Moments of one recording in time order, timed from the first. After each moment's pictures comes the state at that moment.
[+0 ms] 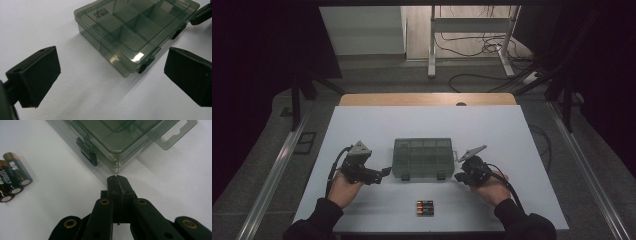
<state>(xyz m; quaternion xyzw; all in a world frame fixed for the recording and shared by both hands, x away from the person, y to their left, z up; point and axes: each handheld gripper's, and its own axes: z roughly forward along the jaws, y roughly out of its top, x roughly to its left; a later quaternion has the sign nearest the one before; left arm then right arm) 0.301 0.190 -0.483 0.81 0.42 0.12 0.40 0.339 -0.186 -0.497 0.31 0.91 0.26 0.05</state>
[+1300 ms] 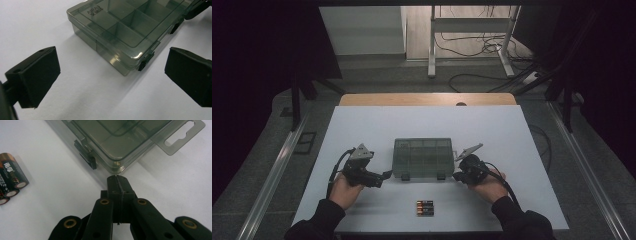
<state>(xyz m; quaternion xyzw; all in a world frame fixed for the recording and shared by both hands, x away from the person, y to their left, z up) 0.299 0.189 -0.494 0.82 0.39 0.13 0.41 0.345 -0.181 -0.499 0.30 0.92 0.25 0.05</state>
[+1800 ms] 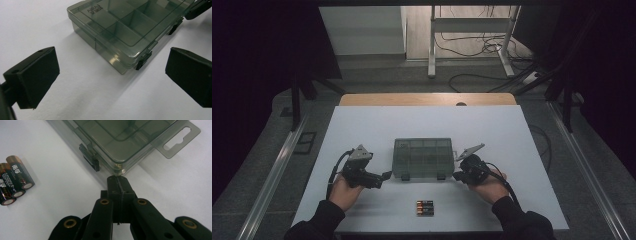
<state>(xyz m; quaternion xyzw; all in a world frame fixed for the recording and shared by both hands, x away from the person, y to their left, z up) 0.295 0.189 -0.493 0.81 0.39 0.13 0.41 0.342 -0.182 -0.495 0.30 0.91 0.26 0.05</state>
